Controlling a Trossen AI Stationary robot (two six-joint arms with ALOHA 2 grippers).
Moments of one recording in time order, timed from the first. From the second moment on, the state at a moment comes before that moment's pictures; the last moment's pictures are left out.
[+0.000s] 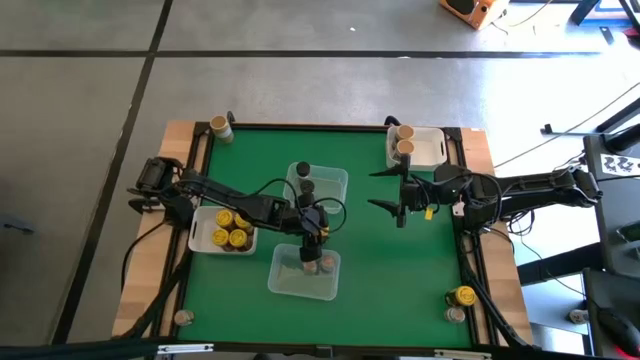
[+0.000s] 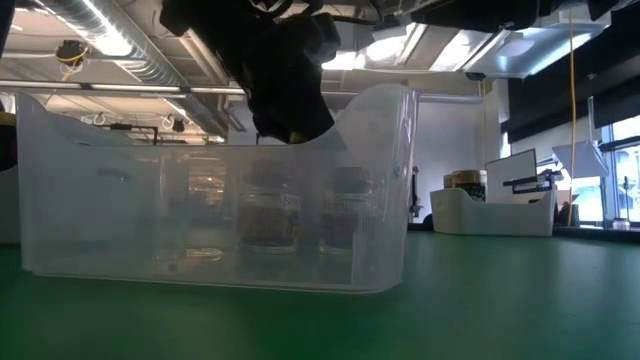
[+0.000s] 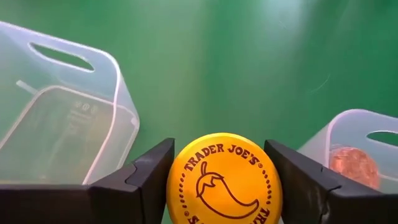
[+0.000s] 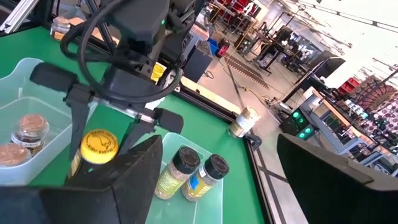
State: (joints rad) left arm -0.15 1.75 1.10 -0.18 -0.23 -0.26; right arm 0.05 0.91 0.67 0.11 0.14 -0.55
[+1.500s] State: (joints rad) left arm -0.40 1.02 1.15 -1.37 -0.33 -1.31; right arm 0.05 0.91 0.66 0.11 0.14 -0.55
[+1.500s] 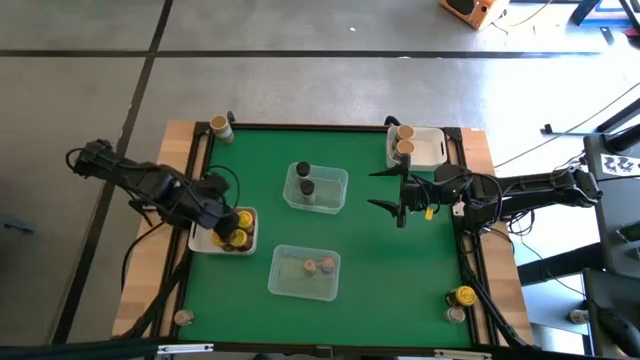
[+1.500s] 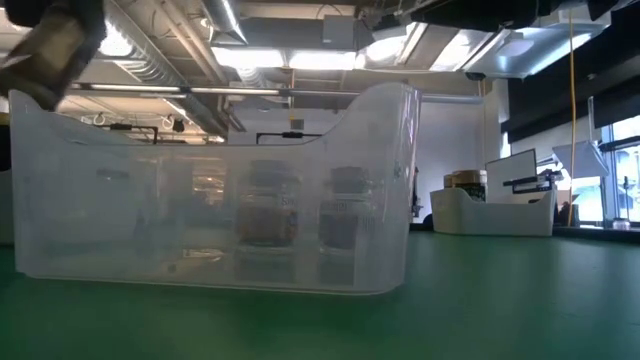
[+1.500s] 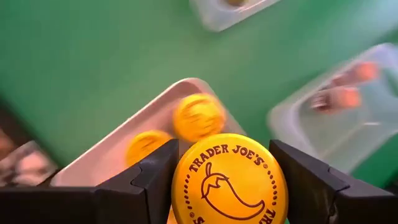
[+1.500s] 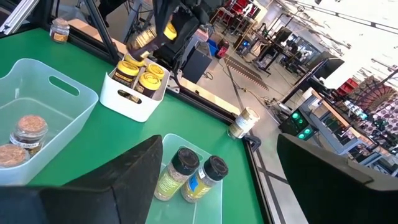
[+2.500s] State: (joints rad) left arm -0.37 0.93 1.11 -1.57 -0.31 -1.30; right arm 0.05 0.94 0.66 0.17 0.06 -0.55
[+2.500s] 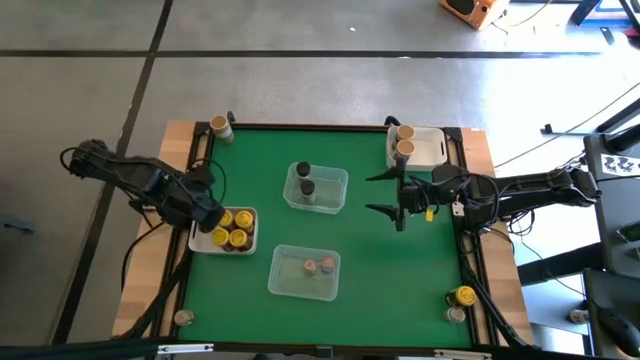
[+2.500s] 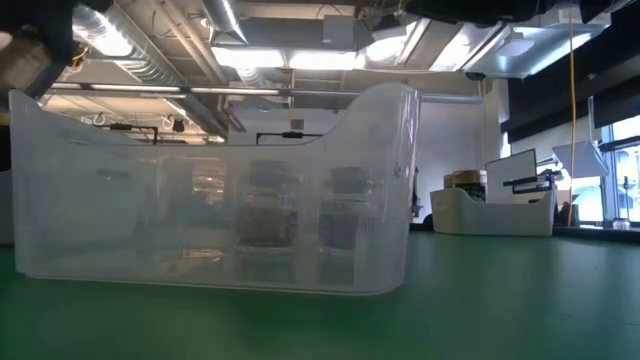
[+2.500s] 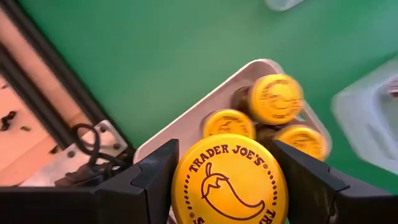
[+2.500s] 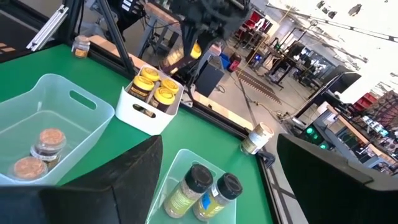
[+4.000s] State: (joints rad) left arm -0.57 1.00 0.74 -1.36 -0.45 -1.59; right arm 0.05 0.94 0.66 0.16 0.06 -0.55
